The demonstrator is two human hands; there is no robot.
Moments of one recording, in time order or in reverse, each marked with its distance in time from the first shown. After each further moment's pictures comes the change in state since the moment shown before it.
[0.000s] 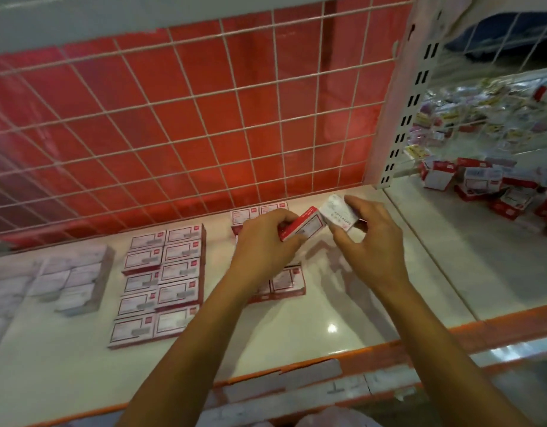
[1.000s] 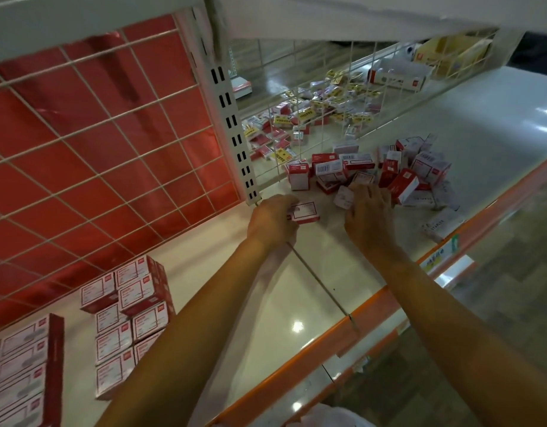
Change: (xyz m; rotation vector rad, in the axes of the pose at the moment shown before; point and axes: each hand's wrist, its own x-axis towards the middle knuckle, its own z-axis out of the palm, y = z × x) left_hand 0.126 0.114 0.192 0.334 -0.206 0.451; right_hand 0.049 0.181 -0.138 -0.619 0.206 0.249
